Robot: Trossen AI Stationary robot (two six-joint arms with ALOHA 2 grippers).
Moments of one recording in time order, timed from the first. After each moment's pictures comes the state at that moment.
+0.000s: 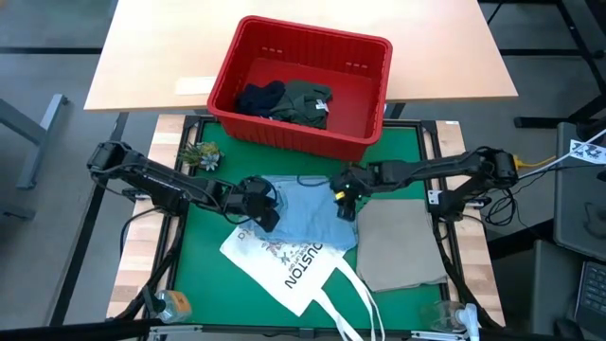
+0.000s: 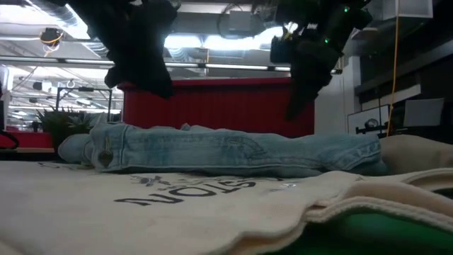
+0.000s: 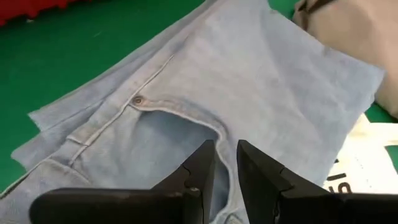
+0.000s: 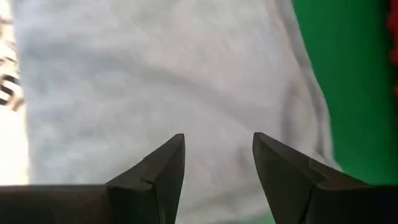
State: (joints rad) left arm -0.21 1.35 0.82 -0.35 -0.45 -0.86; right arm -0.02 1.54 1.04 -0.57 0.04 0.16
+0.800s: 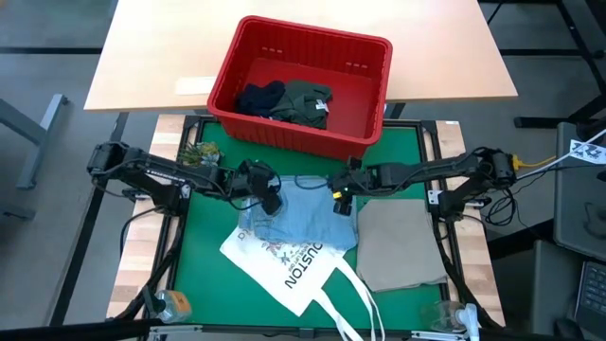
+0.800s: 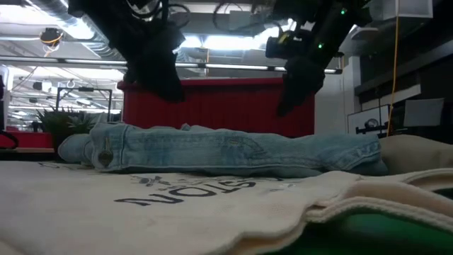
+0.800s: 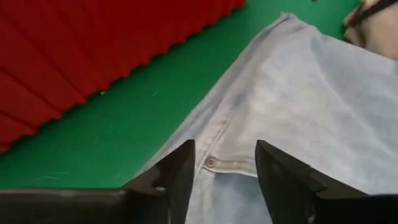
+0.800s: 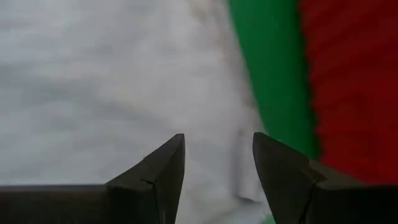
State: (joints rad) left arm -0.05 1.35 0.82 -0.33 -0.51 -0.54; right arm 0.01 1.56 1.04 -0.49 0.30 0.07
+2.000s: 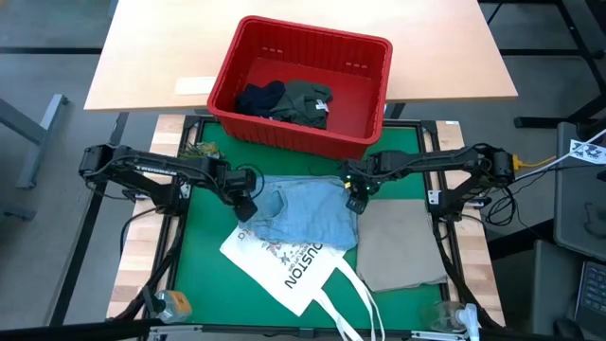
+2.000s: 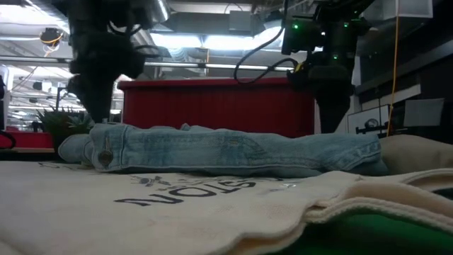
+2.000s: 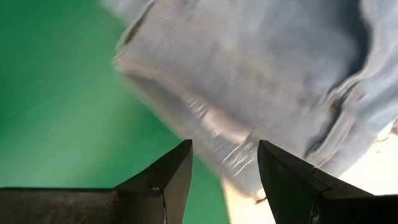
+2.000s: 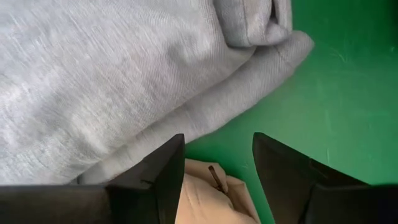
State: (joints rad) left arm 0.05 1.26 0.82 -0.86 0.01 -0.76; right arm -0.14 1.56 1.04 -0.86 -0.03 0.34
